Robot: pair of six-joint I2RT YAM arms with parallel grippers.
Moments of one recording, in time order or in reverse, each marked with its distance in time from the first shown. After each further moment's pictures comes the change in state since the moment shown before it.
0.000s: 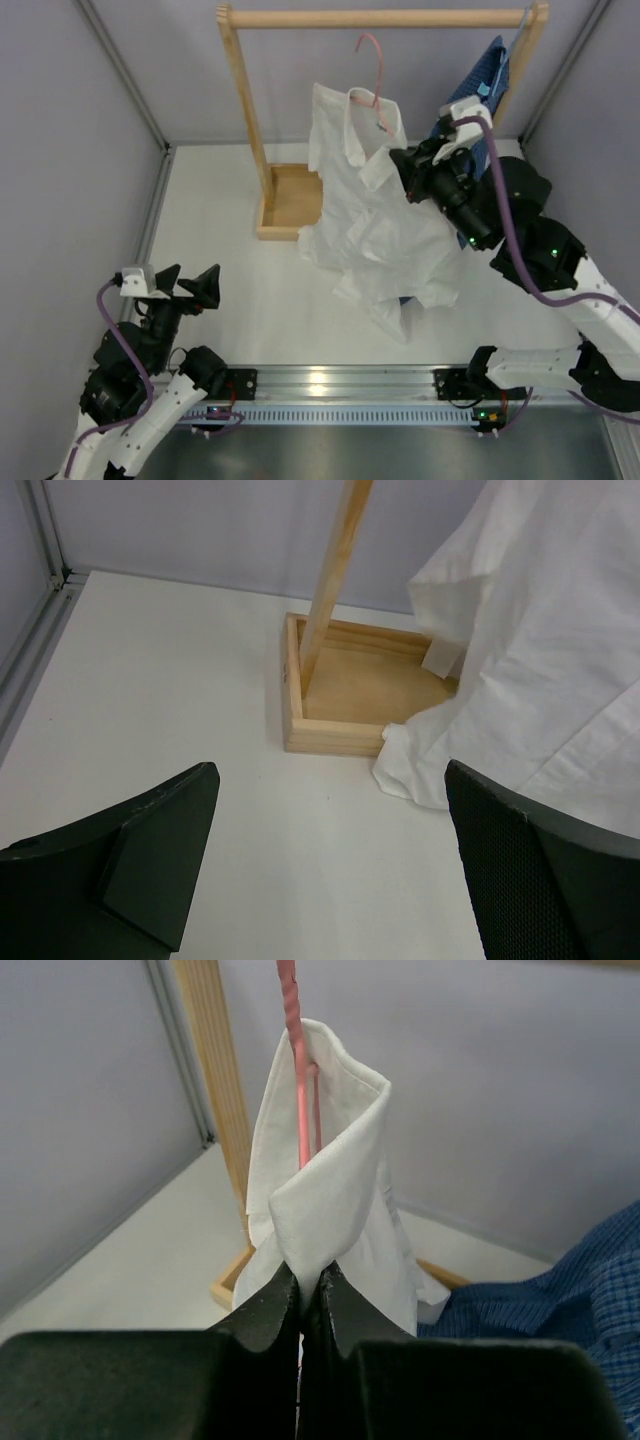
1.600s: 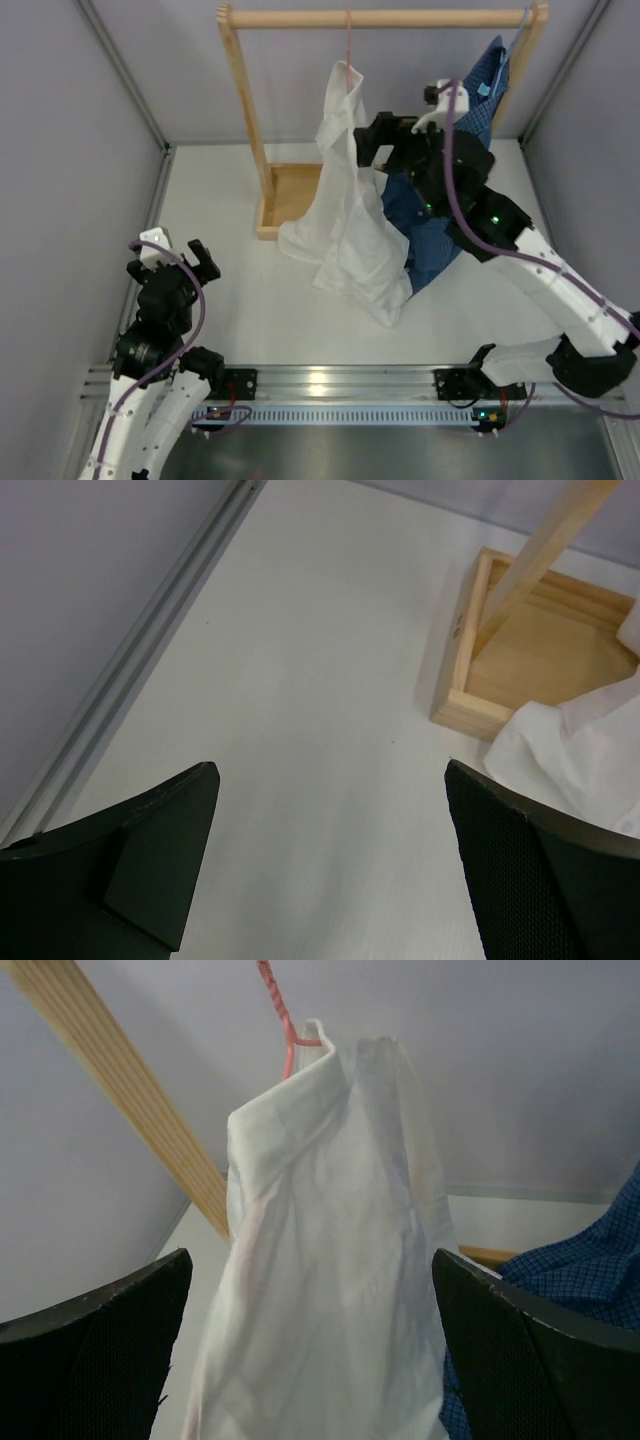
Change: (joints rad) left arm 0.330 0.310 0.002 -0.003 -0.043 -0.051; right arm -0.157 0.216 -0.061 0.185 0.040 0.296
